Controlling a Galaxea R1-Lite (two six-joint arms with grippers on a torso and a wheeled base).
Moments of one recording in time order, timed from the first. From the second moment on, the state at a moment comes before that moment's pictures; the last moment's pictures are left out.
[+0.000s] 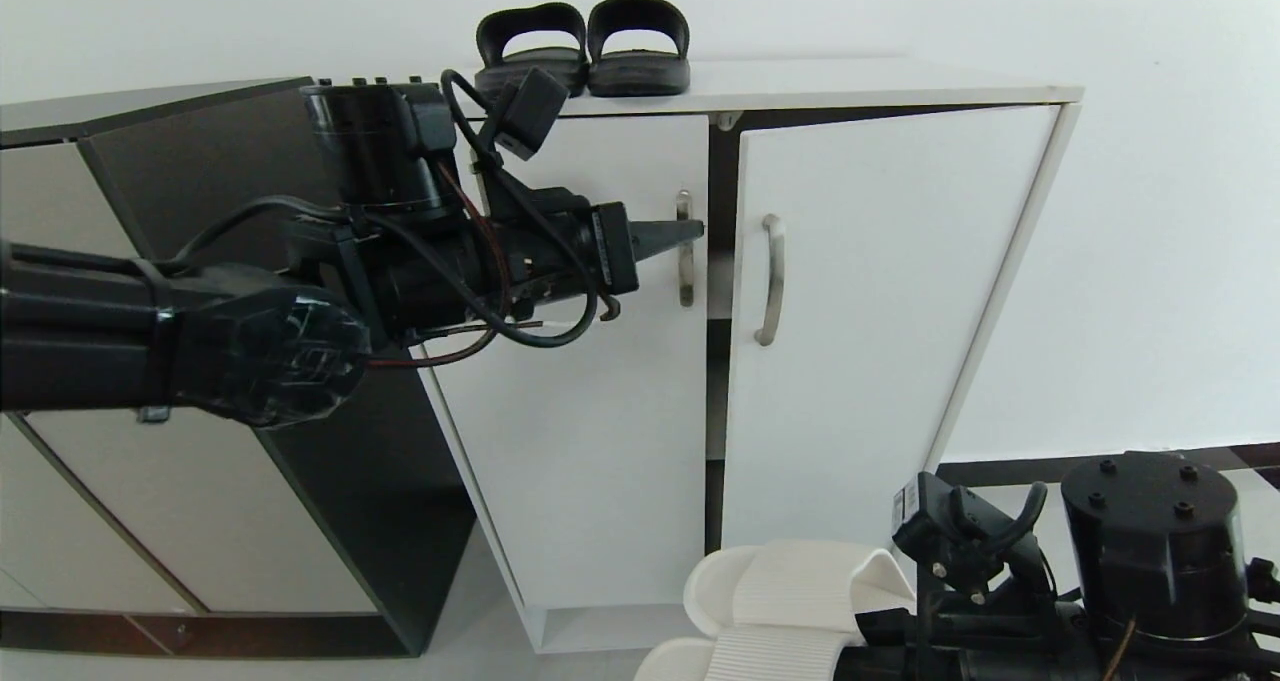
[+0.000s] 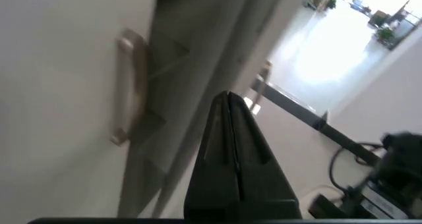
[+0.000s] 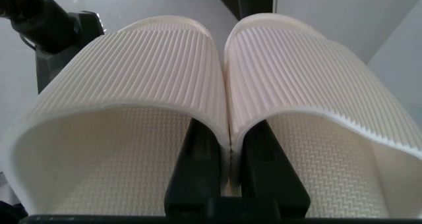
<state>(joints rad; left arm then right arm) -0.50 1.79 -1.26 -0.56 -0.54 -0.25 0.80 1.55 -0.43 -0.71 0.38 0.00</state>
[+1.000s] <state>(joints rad) -0.58 1.91 -1.43 -0.48 -0.47 -0.27 0.83 1.57 -0.43 -0.71 0.38 -0.03</state>
